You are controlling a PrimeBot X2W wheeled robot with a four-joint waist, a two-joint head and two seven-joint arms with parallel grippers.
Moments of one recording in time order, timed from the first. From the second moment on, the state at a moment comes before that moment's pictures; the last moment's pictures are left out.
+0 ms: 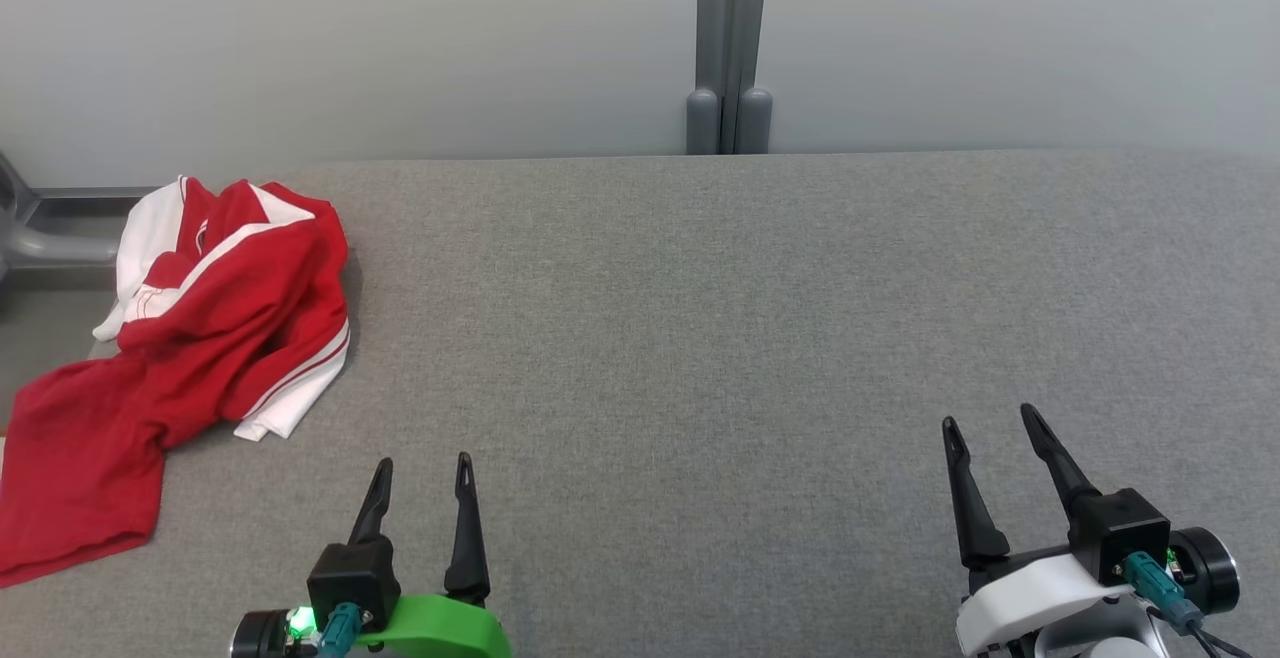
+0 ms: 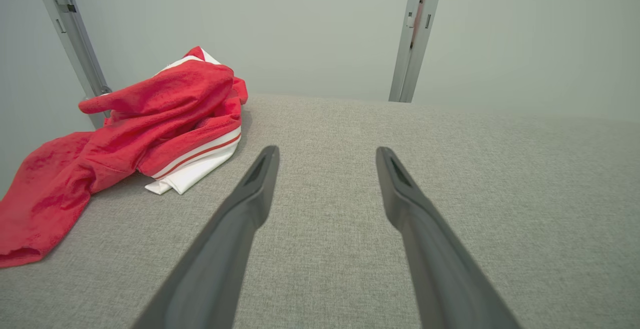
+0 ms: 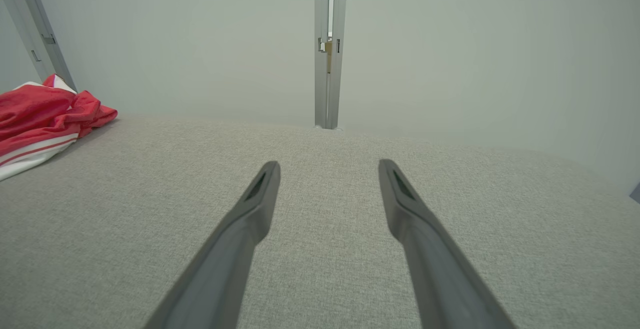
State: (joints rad) left arm -0.01 0.05 -0.26 0.27 -0.23 0.14 -0.26; right arm 0.04 -0.05 0.01 0.17 0.01 0.13 -0.26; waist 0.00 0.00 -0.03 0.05
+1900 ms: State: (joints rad) left arm -0.03 0.08 -0.10 0.18 -0.20 0.11 -0.26; right arm 0.02 -0.05 0.08 0.16 0.06 0.13 -0.26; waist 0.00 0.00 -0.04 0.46
